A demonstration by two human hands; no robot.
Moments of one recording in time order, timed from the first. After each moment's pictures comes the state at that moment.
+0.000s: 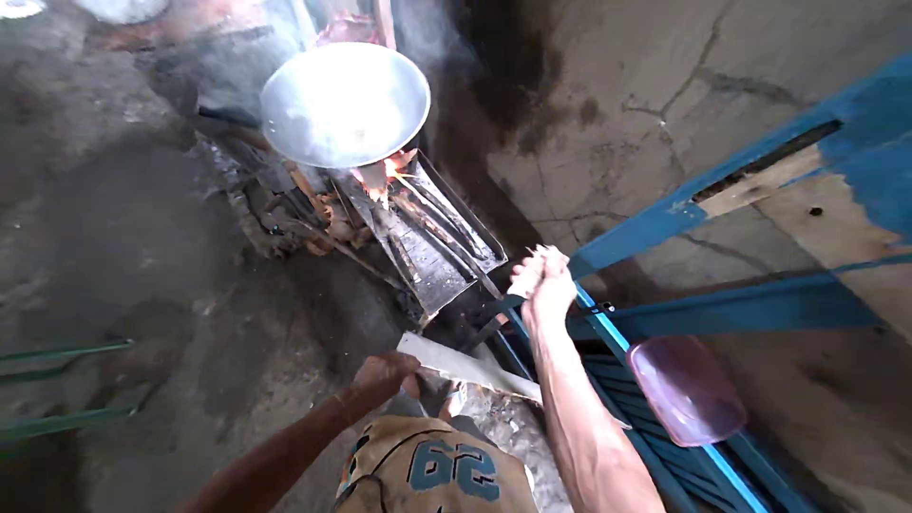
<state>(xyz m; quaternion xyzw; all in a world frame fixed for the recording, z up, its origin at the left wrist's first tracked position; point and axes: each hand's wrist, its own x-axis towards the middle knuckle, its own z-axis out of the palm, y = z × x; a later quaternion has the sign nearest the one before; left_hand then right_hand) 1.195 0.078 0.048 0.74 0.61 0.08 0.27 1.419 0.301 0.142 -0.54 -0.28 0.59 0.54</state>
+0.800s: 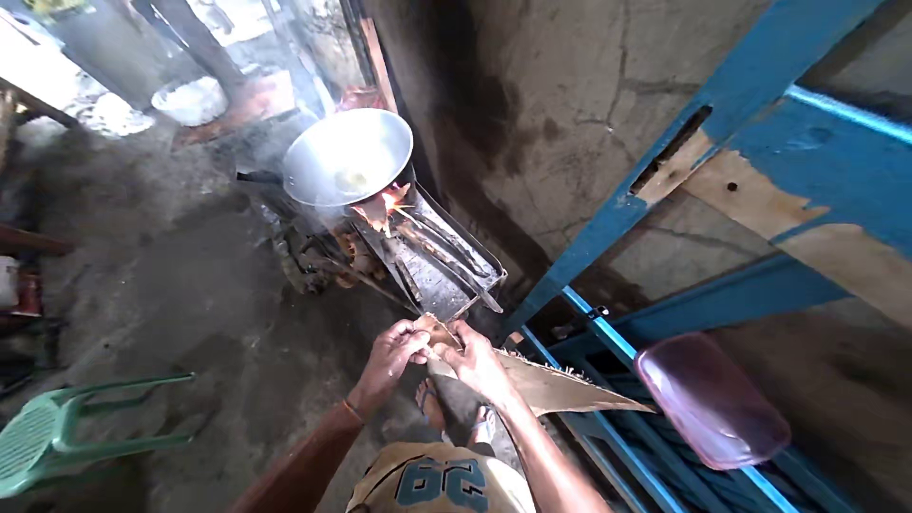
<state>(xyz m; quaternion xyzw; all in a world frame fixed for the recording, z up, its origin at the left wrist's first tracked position) 1.248 0.134 0.151 0.30 0.63 0.51 0.50 1.425 0.212 0.142 -0.38 -0.69 0.59 0.17</state>
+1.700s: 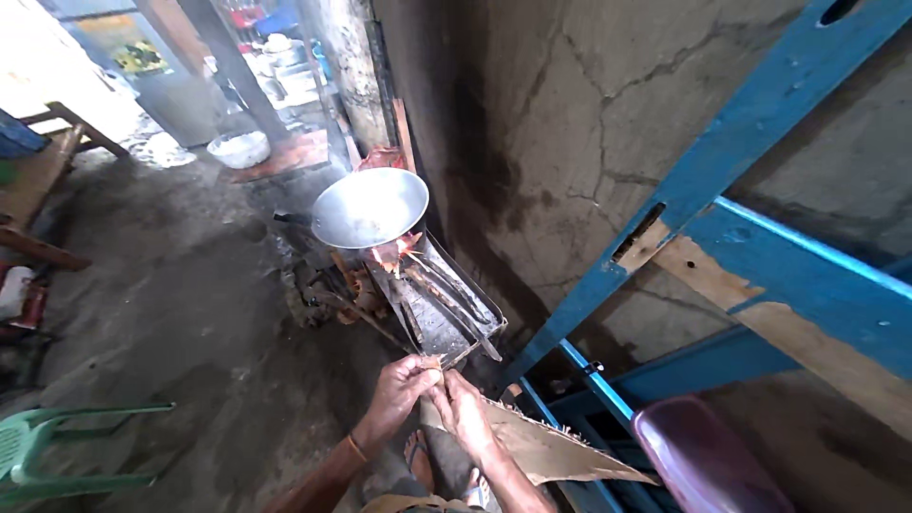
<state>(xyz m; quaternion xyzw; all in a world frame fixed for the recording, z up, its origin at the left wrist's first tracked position) 1.259 0.142 0.174 0.41 0.61 0.55 0.41 1.409 0.192 0.123 -0.34 -0.77 0.44 0.30</state>
